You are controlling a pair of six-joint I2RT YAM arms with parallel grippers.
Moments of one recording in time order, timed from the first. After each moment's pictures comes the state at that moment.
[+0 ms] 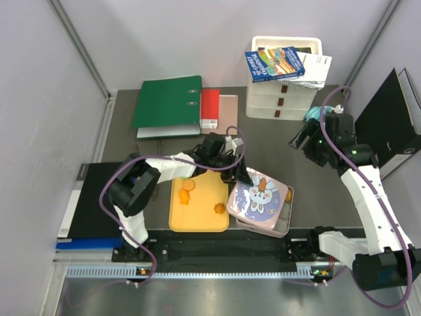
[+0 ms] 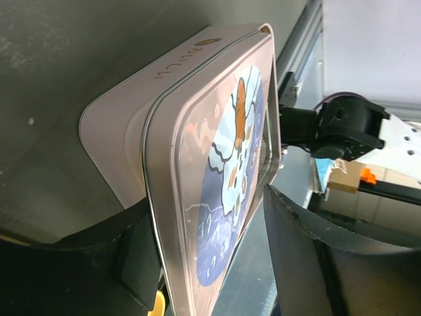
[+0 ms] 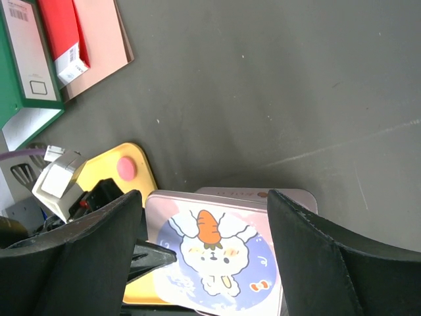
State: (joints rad) left arm -0.72 1.83 1.04 0.10 0.79 -0.74; right arm 0.12 1.05 1.12 -0.83 -0.03 0.69
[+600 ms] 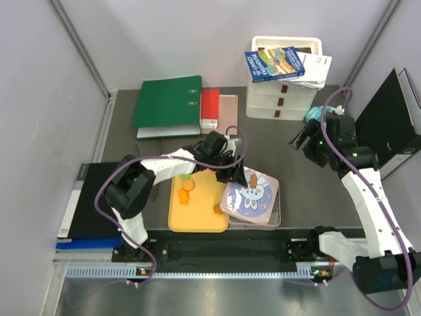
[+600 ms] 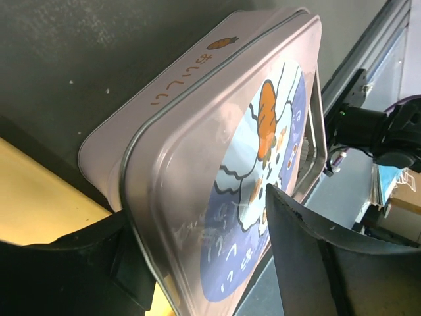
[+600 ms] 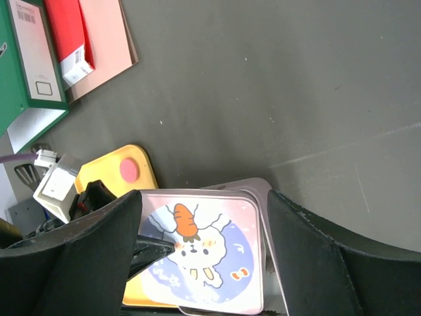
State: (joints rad) left arm -0.73 1.79 1.13 -0.22 0.60 -0.55; right arm 0.12 1.03 1.11 -0.82 -0.03 0.69
